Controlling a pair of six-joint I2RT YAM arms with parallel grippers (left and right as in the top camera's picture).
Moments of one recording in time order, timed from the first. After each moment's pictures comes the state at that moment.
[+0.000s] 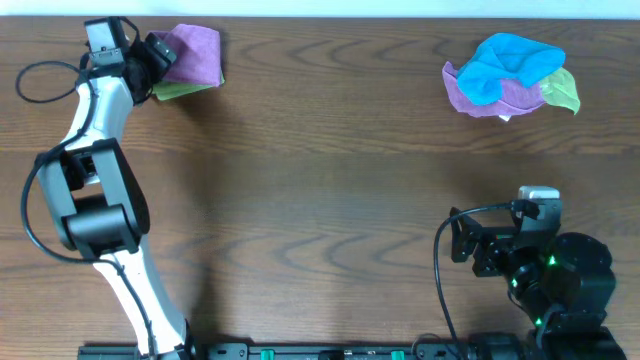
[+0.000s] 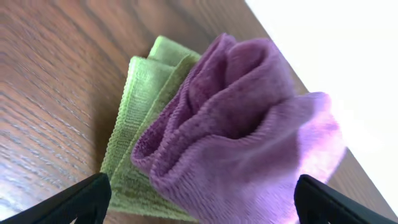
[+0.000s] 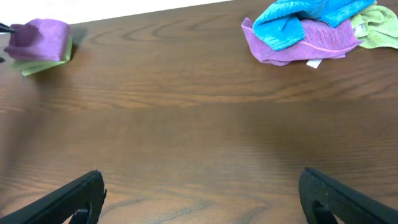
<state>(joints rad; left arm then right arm) 0.23 2.21 1.73 -0.35 0.20 -0.65 0.03 0.50 0.76 -0.81 -0.15 0.16</state>
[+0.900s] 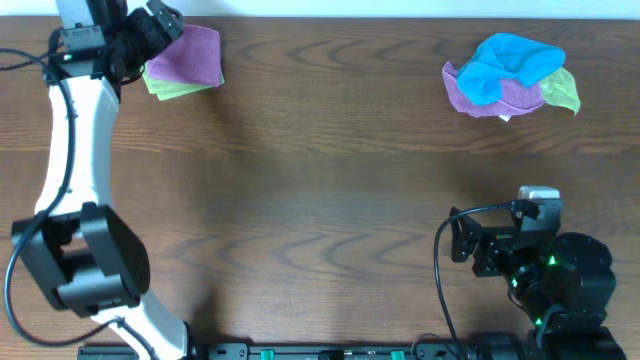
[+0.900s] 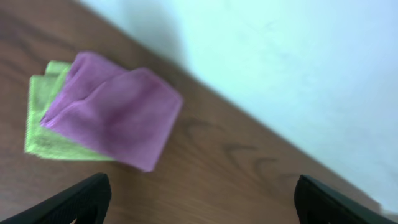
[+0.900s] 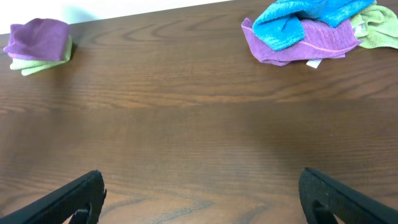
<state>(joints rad) 0.18 1.87 1.73 -0.52 0.38 -0.54 0.03 0.50 0.76 -0.81 -0.15 0.16</state>
